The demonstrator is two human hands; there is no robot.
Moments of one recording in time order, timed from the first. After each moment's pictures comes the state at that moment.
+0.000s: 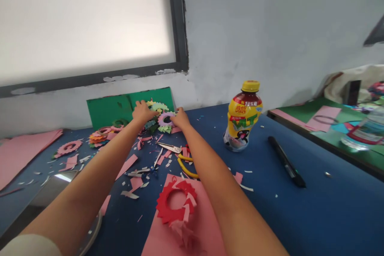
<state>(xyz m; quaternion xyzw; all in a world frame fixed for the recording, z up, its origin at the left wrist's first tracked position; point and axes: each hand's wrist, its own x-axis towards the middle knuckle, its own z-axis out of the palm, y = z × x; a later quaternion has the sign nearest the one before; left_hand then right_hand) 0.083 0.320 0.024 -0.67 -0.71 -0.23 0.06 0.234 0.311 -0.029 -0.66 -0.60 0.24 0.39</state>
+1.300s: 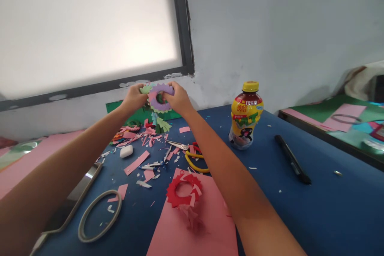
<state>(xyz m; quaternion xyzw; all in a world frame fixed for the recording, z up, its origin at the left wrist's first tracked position) 0.063 0.265 0.114 -0.74 -0.52 -0.41 -0.10 0.221 0.246 0.080 -0.36 -0.67 0.20 0.62</state>
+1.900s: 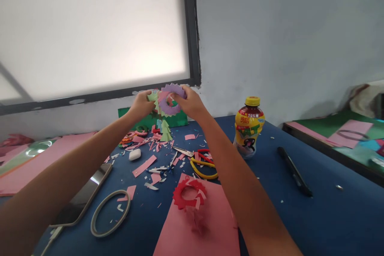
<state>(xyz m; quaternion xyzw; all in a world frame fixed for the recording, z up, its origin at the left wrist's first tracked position) 0.056 0.232 0.130 -0.74 -0.49 -0.44 -0.10 0.235 0.209 0.111 -0.36 -0.70 0.19 0.59</state>
